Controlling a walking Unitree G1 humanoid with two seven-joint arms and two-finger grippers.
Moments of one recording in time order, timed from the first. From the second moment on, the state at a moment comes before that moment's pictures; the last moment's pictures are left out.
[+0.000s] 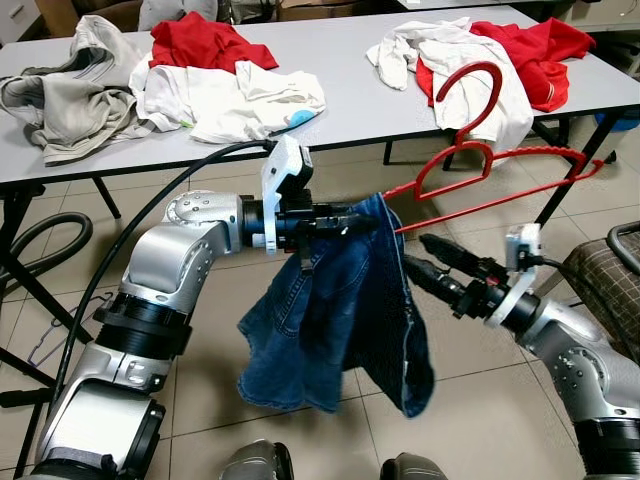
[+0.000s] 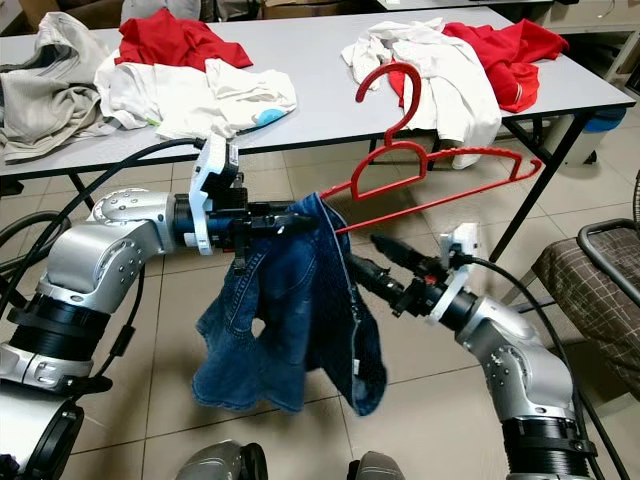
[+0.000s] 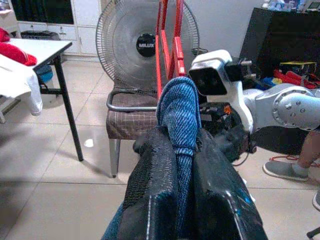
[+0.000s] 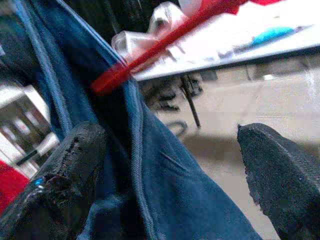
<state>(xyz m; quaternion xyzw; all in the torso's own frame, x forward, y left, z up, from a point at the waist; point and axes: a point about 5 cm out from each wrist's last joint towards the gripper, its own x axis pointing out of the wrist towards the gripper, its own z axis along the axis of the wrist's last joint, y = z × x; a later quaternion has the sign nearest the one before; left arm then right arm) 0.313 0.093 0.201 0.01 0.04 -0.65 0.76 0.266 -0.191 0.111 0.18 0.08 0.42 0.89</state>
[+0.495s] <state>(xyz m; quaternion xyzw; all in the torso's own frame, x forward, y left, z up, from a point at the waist) 0.313 0.090 0.236 -0.05 -0.03 -0.66 0.75 0.257 -0.203 0.057 0.04 0.28 0.37 0.88</state>
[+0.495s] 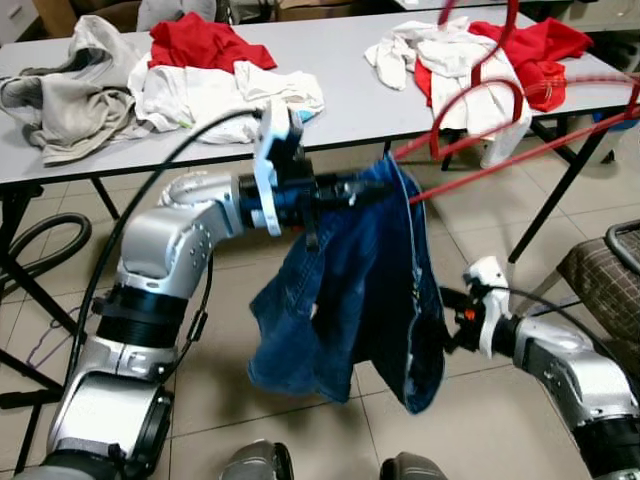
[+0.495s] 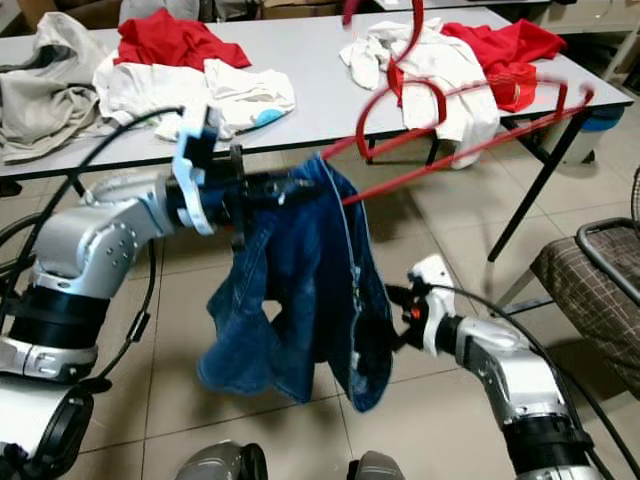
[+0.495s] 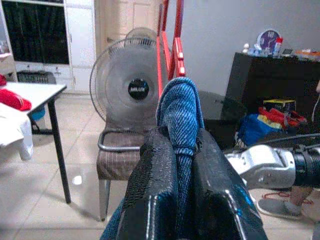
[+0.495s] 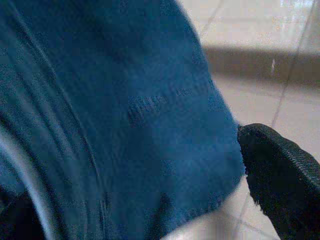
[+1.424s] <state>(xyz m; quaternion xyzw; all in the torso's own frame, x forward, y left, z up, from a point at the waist) 0.317 0.116 0.215 -0.01 0.02 -0.63 0.77 0.253 -0.306 0.061 0.18 0.22 0.06 0.96</state>
